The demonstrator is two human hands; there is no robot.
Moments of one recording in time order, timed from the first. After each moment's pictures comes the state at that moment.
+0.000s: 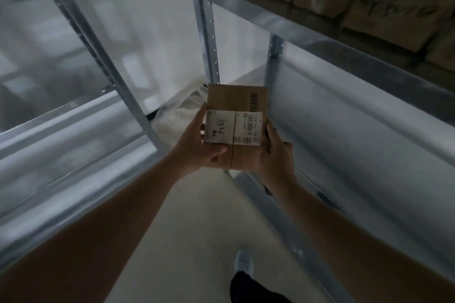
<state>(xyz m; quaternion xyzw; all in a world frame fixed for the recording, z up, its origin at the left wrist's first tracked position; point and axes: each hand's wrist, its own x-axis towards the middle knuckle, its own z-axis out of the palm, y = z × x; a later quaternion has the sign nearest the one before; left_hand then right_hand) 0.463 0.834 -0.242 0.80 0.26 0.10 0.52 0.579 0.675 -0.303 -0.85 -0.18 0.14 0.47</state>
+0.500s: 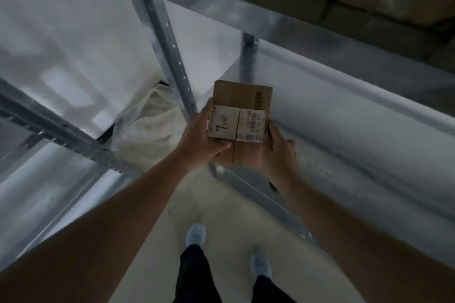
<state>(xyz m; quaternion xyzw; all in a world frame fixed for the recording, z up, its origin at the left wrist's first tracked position) 0.638 0.987 -0.310 0.88 0.14 0.01 0.46 0.690 0.789 -0.344 -0.90 0.00 0.17 0.41</state>
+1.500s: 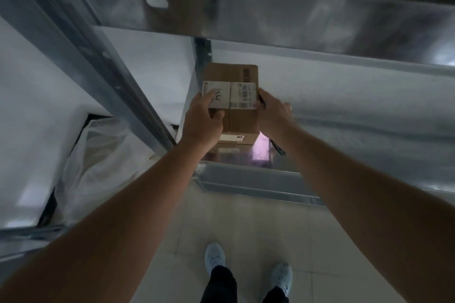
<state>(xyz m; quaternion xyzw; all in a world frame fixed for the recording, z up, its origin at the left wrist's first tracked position) 0.806 1.048 -0.372 0.89 0.04 -0.04 0.45 0.832 0.872 -0.400 -0.92 0.18 0.10 0.34</state>
